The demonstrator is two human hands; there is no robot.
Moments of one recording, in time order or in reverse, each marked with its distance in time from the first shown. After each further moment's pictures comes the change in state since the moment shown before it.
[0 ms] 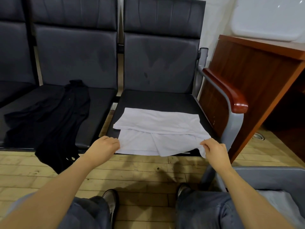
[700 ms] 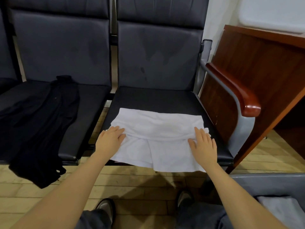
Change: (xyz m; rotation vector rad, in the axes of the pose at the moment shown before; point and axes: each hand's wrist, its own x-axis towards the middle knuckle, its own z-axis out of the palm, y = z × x) left_hand 0.087 0.001 0.036 -0.383 0.027 -0.595; right_hand 0.054 -0.019 0.055 -0.153 -0.161 0.187
